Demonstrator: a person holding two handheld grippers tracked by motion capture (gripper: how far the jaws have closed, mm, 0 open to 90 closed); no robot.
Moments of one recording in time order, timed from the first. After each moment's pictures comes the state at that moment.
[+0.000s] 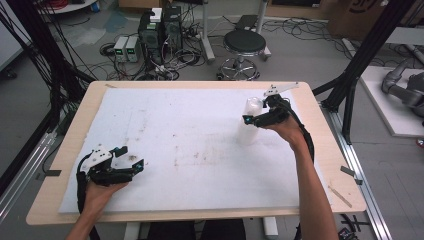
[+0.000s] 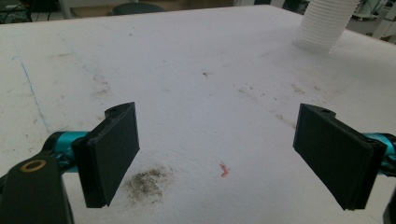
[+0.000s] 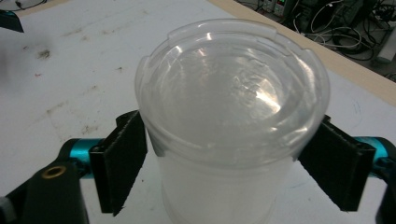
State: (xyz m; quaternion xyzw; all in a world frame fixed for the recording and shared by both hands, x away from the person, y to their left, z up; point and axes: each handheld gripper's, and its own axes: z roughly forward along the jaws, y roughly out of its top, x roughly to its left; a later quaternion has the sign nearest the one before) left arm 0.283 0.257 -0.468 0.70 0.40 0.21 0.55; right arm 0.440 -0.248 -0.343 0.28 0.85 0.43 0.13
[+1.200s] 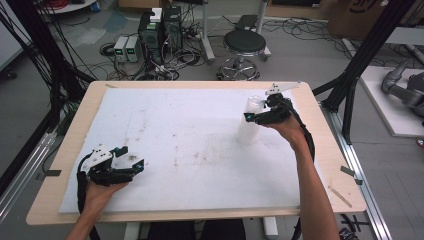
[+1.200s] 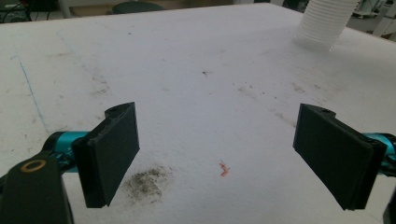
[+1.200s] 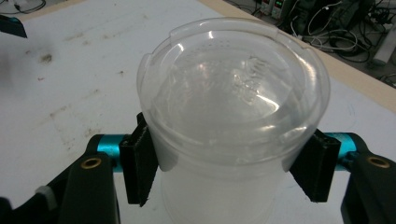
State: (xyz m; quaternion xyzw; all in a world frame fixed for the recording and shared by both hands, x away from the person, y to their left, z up) left arm 0.283 0.256 -0.468 0.70 0.39 0.21 0.55; right arm 0.436 -0.250 -0.334 0.29 0.84 0.44 0.13
